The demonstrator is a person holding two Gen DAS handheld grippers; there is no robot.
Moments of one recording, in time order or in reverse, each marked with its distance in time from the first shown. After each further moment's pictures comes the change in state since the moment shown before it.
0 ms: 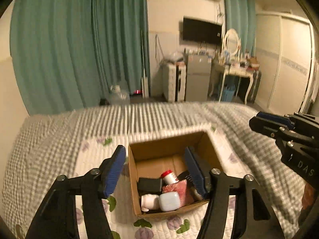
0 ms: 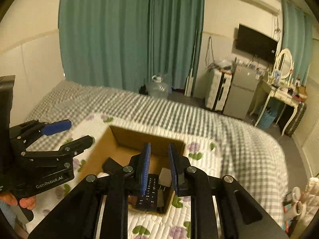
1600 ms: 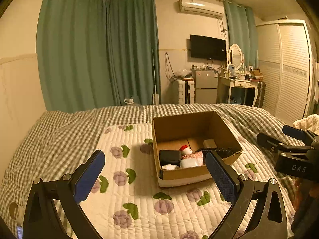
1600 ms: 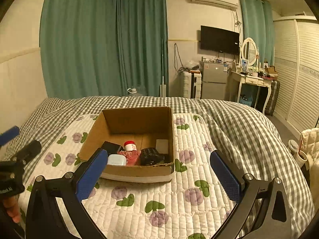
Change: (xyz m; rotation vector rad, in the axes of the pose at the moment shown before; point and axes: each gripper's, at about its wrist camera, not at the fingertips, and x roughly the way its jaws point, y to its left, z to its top) left arm -0.042 0.032 -0.136 -0.010 -0.143 0.067; right arm -0.031 0.038 -0.130 0.207 -0.118 -0.173
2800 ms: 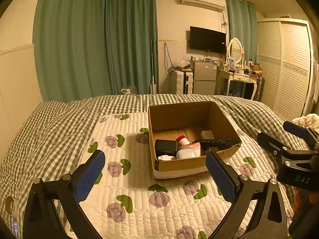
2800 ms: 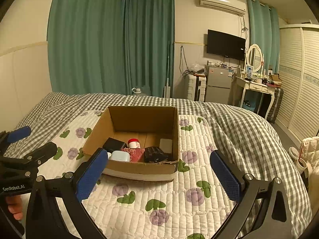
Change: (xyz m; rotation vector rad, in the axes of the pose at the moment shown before) left arm 0.012 0.000 -0.007 -0.017 0.062 -0.017; right arm -0.004 0.012 -0.006 -0.063 -0.014 0.016
